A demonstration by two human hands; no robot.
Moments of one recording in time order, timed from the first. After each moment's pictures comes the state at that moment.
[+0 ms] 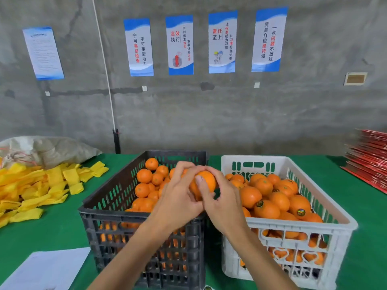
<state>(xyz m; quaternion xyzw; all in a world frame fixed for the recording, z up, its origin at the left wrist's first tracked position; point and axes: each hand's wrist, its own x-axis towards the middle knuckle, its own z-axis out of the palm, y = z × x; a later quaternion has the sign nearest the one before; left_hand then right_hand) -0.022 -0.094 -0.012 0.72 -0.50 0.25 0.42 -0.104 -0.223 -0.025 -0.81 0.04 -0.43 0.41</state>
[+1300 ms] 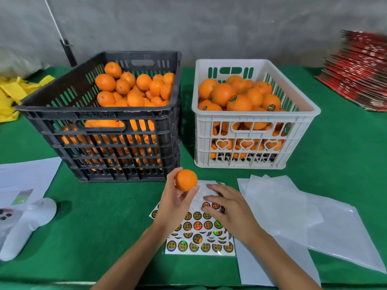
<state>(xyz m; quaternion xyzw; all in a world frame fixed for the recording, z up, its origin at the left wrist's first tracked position) -0.140 -0.082 -0.273 0.71 -0.28 -0.12 0.63 -0.272 -0.241 -0.270 -0.94 0.08 -0.17 0.27</state>
